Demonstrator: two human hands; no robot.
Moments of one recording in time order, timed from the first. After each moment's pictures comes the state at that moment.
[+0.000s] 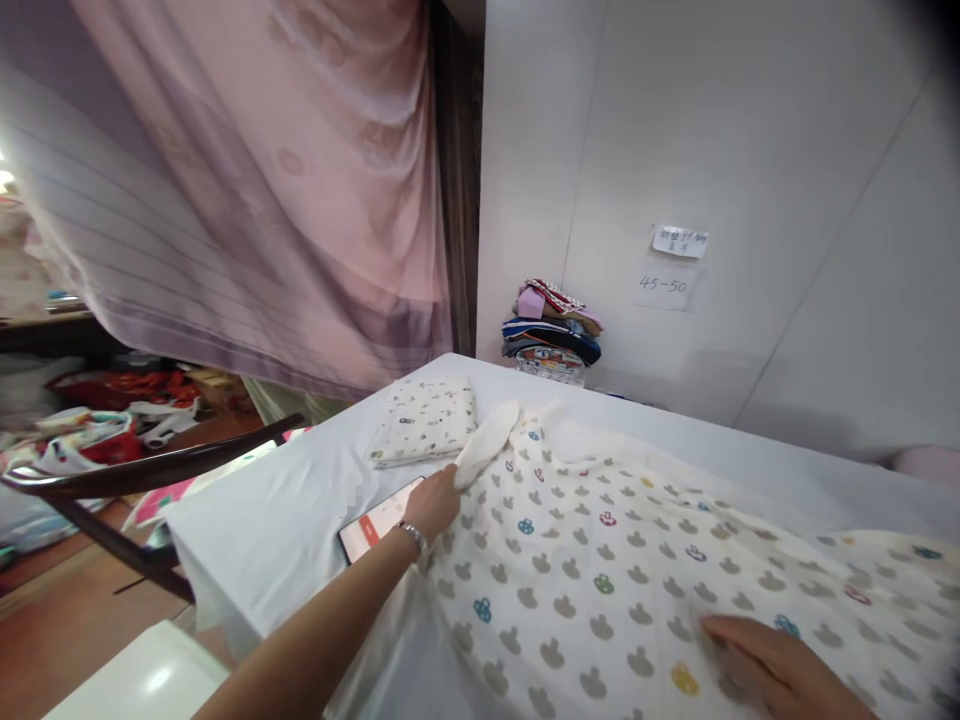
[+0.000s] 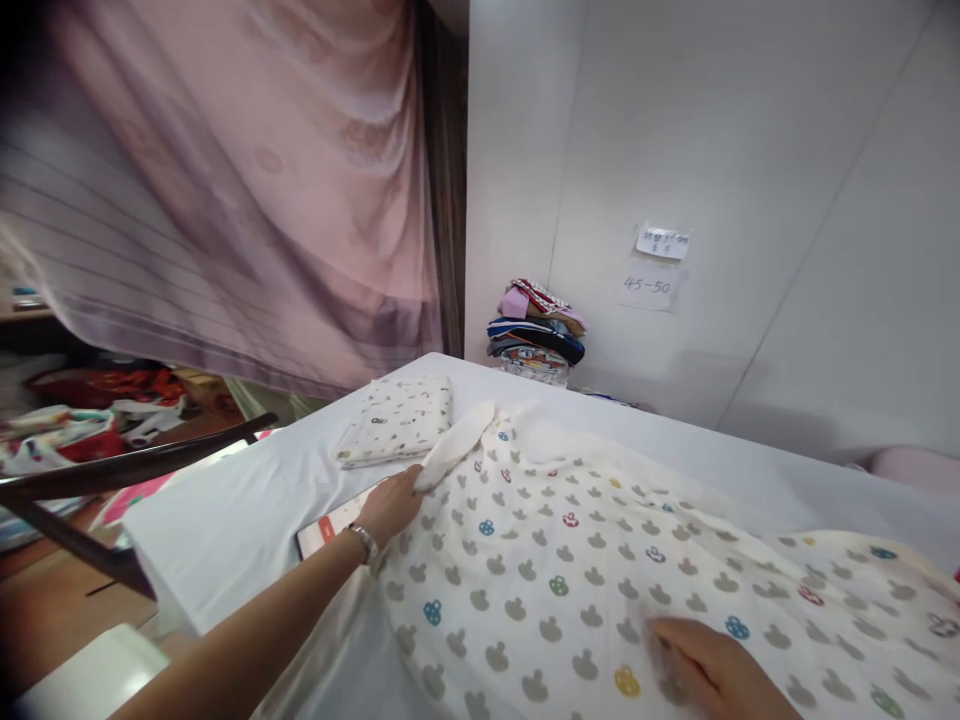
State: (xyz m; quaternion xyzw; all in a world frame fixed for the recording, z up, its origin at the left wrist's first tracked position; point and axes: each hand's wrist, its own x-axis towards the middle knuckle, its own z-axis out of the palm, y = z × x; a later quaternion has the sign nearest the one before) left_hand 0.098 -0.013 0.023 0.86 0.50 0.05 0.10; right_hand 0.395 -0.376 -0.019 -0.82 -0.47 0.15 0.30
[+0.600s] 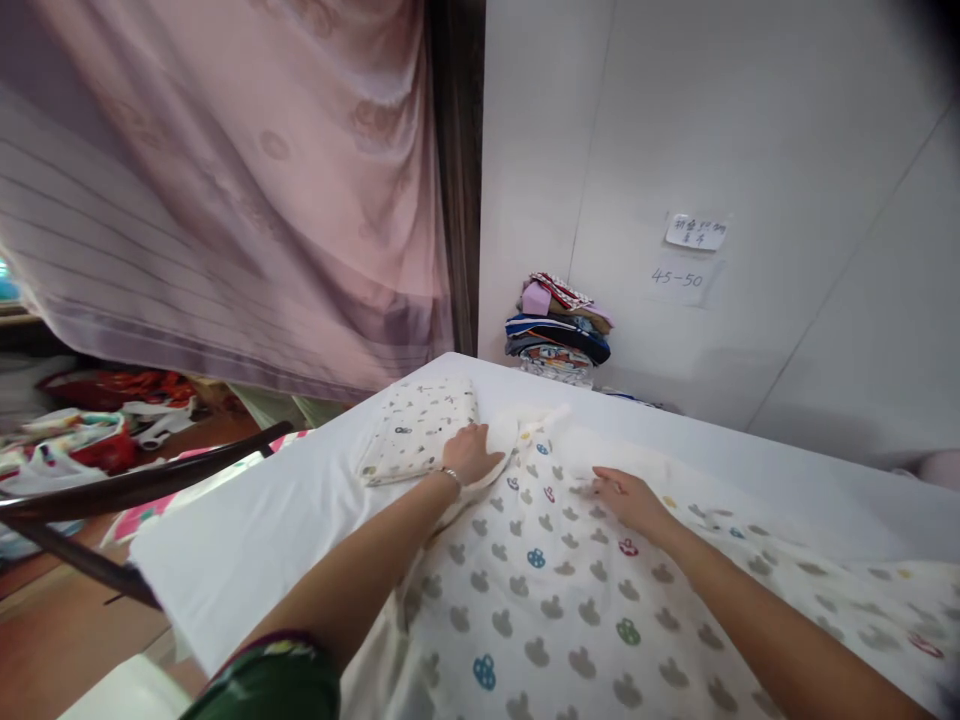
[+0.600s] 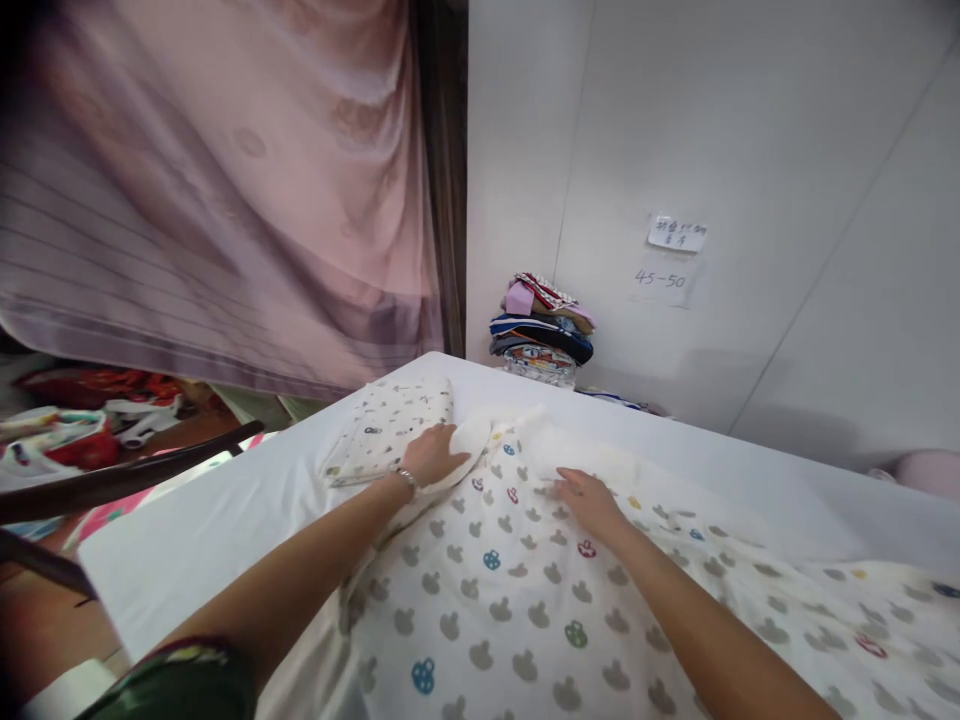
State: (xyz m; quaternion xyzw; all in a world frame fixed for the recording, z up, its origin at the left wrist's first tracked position) left_hand 0.179 0.051 0.041 0.89 0.45 0.07 0.05; right_hand 0.400 -0.136 0.003 -0.81 -0.49 0.19 0.27
